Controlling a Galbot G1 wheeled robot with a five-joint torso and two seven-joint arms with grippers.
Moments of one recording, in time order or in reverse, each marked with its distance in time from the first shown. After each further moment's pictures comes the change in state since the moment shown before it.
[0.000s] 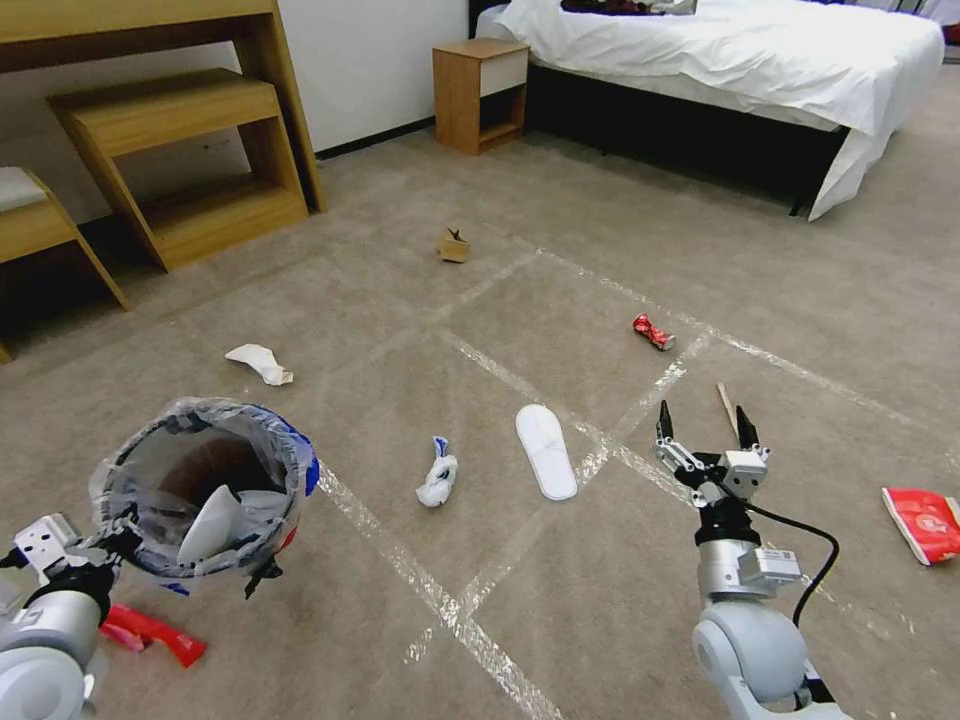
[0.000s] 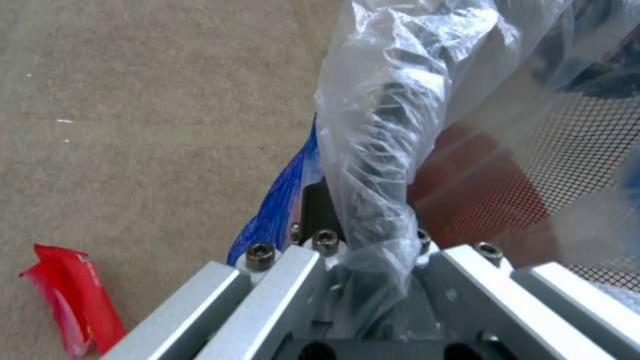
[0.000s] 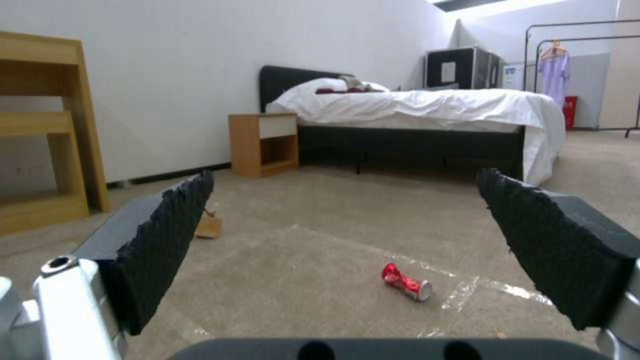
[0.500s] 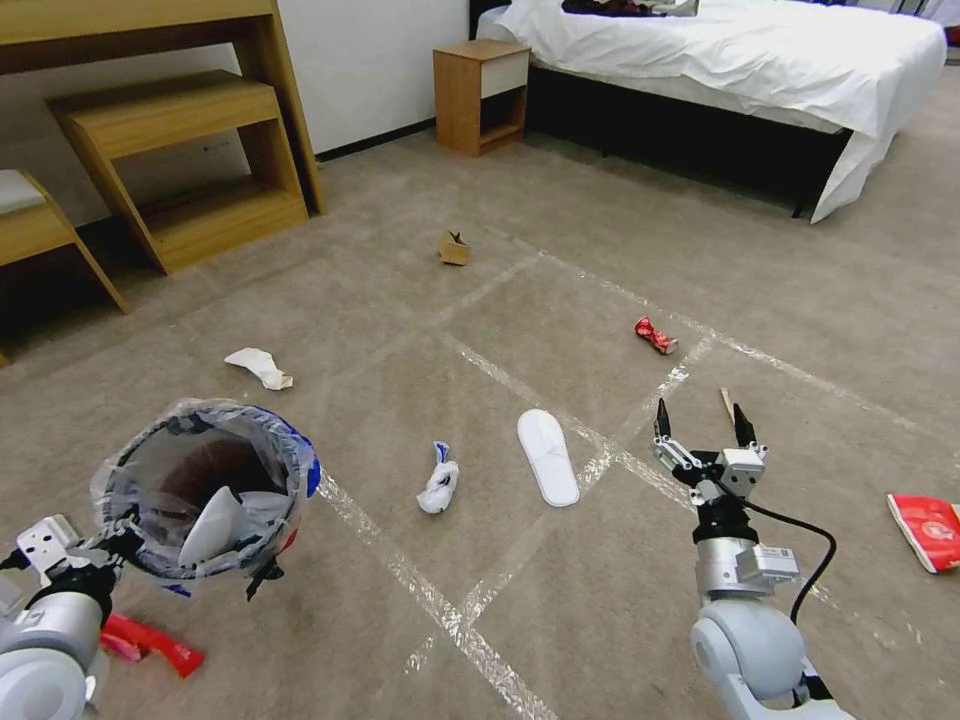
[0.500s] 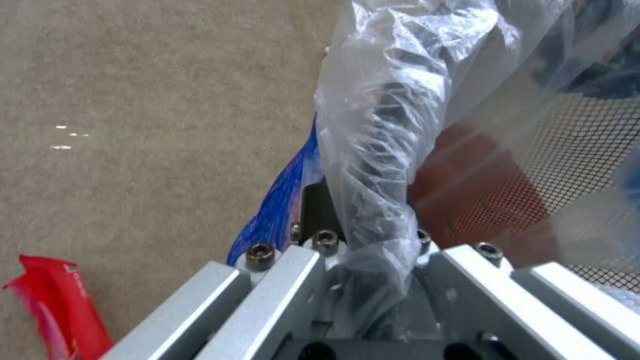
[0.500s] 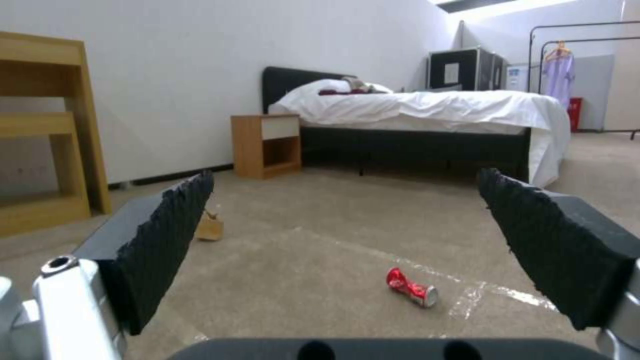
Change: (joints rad) left arm 0.006 -0.002 0.001 -0.009 0.002 0.000 0.000; right arm 0.005 -0.003 -0.005 -0.001 -0.001 -0.003 0.000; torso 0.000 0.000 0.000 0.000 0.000
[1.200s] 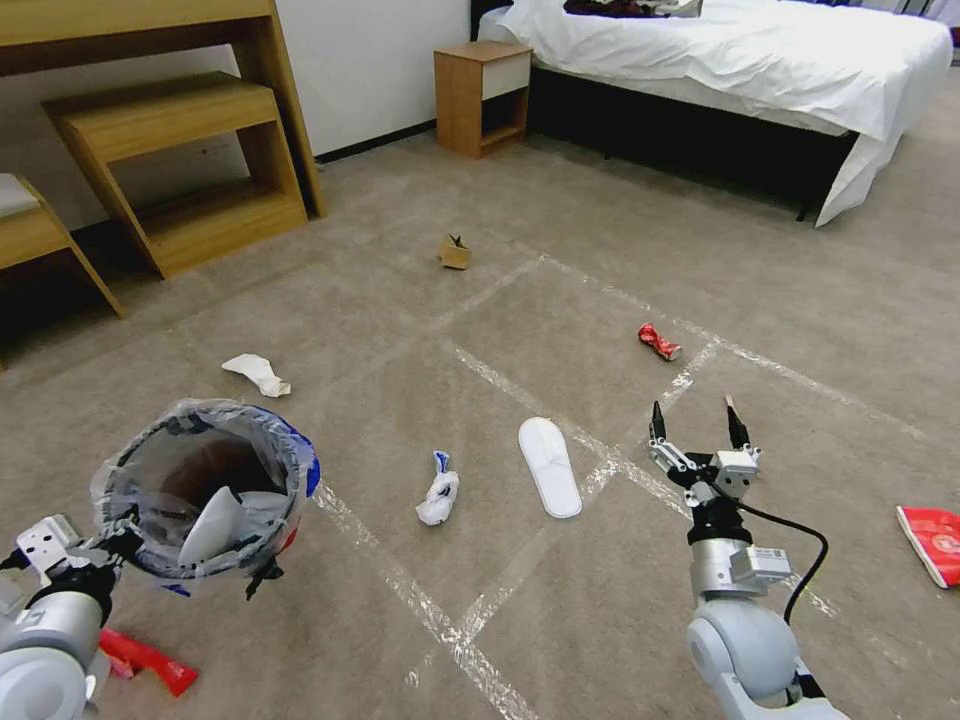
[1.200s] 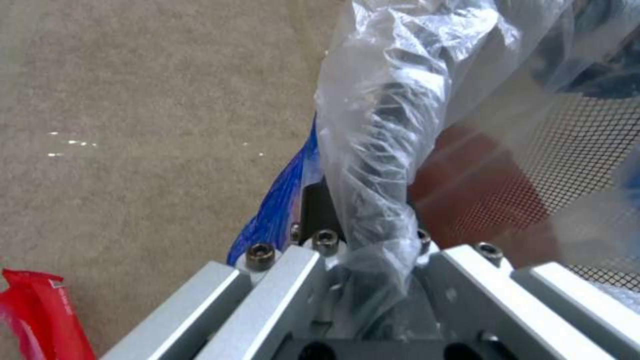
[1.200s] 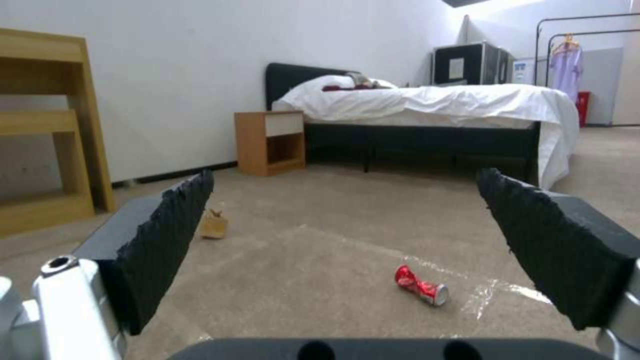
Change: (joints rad) left arm -0.009 0.006 -0.004 0.015 -0.004 -0.001 -0.001; right arm 0.012 0.006 -0.019 -0.023 -0.001 0.009 -0.002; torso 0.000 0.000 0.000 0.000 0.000
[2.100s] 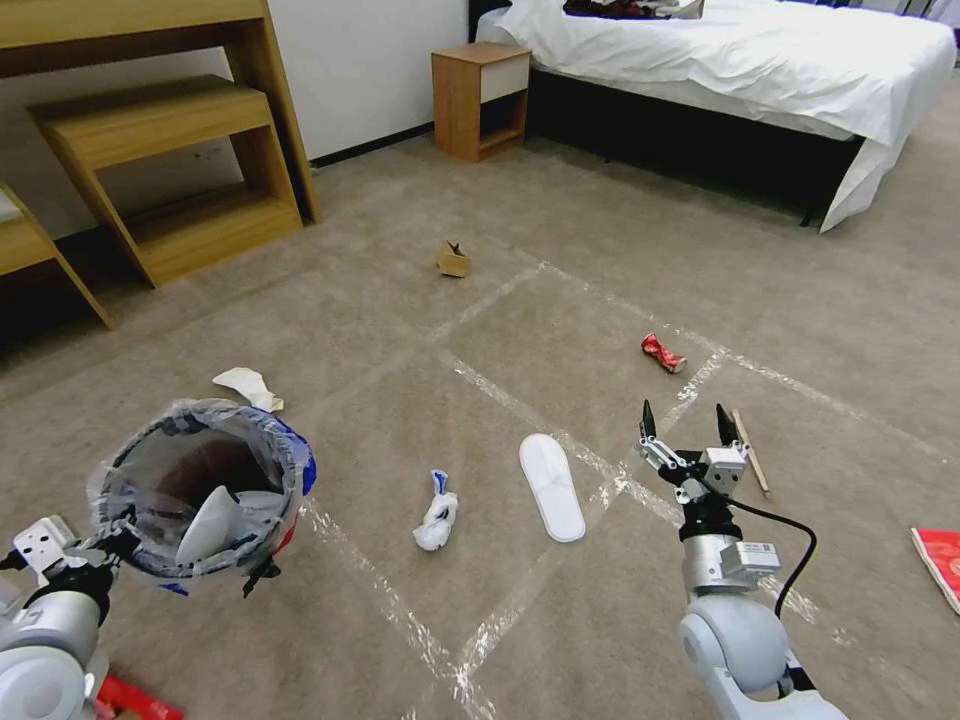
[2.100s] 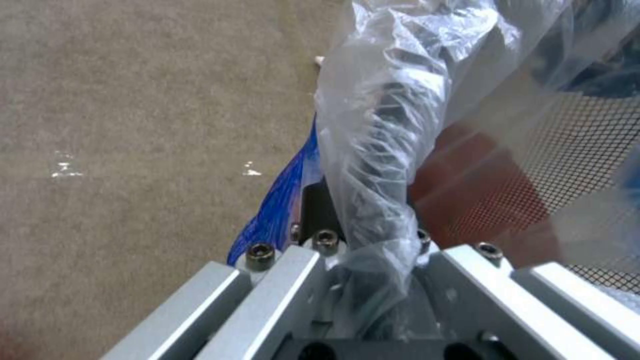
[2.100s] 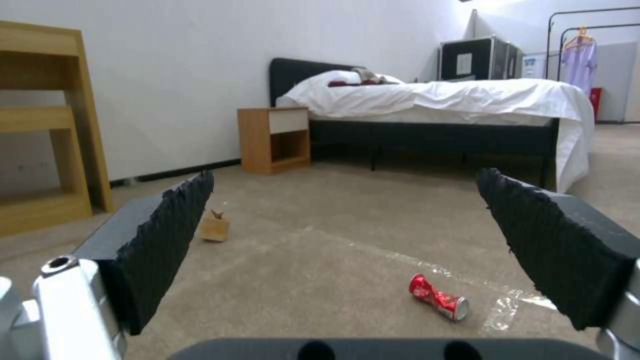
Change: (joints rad) left arm -0.001 -0.006 0.003 0.010 0.003 -0.006 0.001; right arm 0.019 -0.005 -0.023 -0.011 0.002 -0.010 0.003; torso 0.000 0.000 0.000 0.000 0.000
